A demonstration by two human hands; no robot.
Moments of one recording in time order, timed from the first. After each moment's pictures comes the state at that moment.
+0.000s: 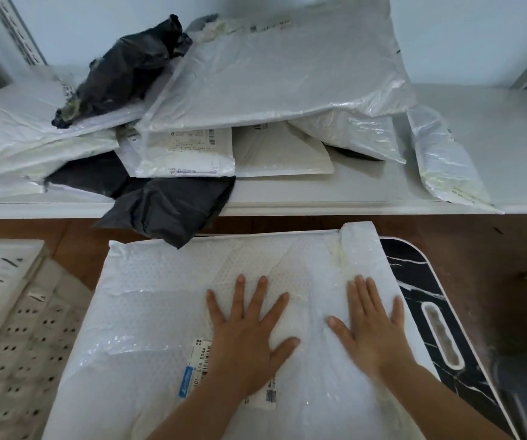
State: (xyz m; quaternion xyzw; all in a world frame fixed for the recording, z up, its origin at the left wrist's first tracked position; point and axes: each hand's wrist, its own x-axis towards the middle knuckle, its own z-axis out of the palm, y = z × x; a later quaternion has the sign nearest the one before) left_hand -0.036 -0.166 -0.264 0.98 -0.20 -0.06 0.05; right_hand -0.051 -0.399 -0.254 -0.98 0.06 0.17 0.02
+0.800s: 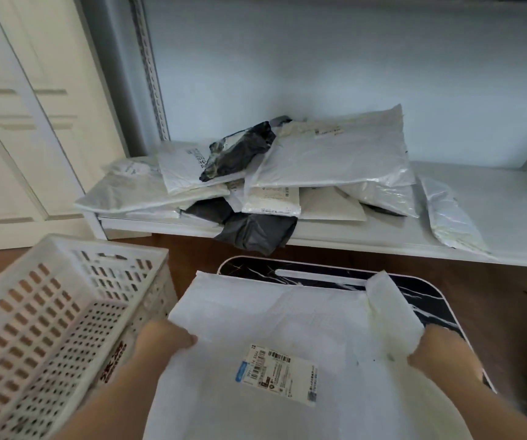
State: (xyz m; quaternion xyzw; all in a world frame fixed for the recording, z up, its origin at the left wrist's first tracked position) left_hand -0.106 0.031 -0.137 0.84 0.37 -0.15 0.37; right_hand -0.114 -0.376 -0.135 -0.95 0.27 0.11 0.07
